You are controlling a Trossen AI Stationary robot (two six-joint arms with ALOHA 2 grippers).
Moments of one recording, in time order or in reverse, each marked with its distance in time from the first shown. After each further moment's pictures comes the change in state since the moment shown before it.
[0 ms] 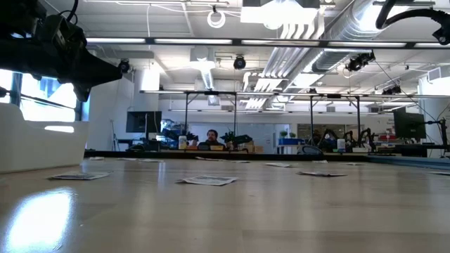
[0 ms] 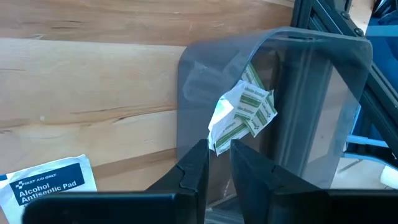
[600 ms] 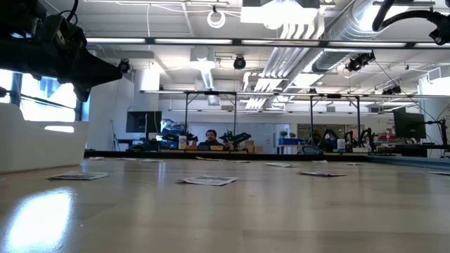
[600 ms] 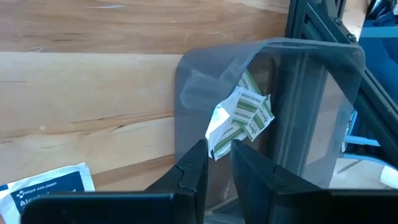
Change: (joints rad) left arm 0.000 0.000 0.000 0.000 0.000 0.000; right arm -0.007 0.000 0.000 -0.018 0.008 0.000
